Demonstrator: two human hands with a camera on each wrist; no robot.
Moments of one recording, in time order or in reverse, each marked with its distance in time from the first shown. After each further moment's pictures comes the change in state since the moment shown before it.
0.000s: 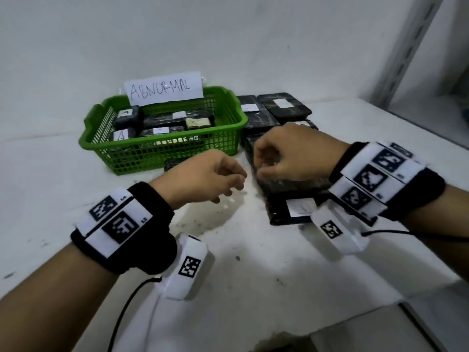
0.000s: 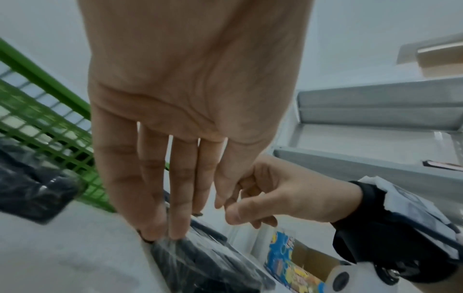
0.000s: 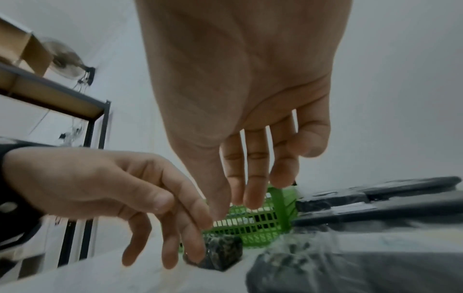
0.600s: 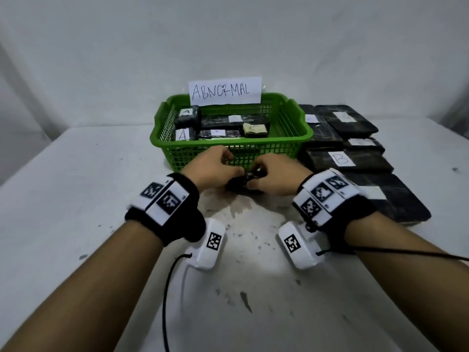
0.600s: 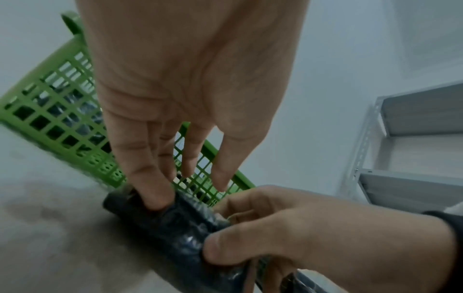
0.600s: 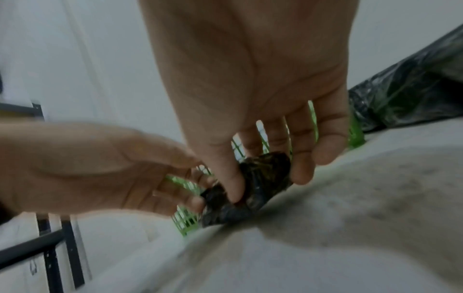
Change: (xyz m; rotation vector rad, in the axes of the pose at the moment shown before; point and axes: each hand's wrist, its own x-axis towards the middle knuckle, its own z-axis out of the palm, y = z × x) left_hand 0.020 -0.096 -0.057 -0.099 0.322 -0.274; right_hand 0.108 -0.068 0.072 0.217 -0.125 0.103
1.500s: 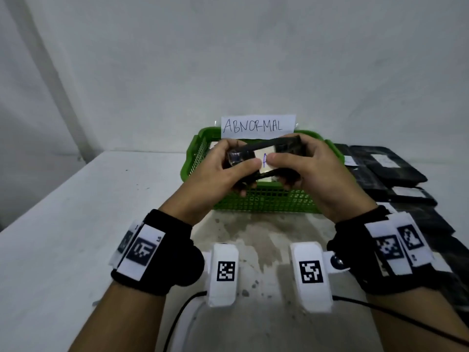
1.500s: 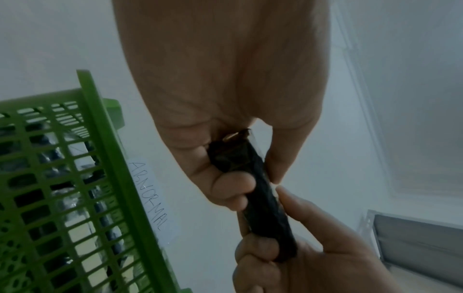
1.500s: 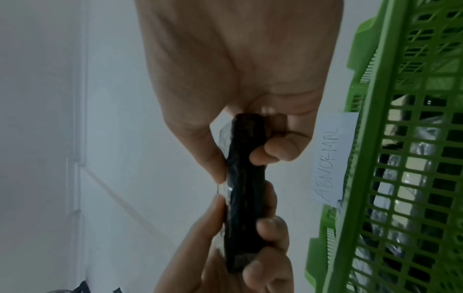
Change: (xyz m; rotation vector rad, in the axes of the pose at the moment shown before) left_hand -0.015 0.008 -0.055 -0.776 0.114 0.287; right_hand 0.013 -0.047 -0.041 1.081 0.284 -0.323
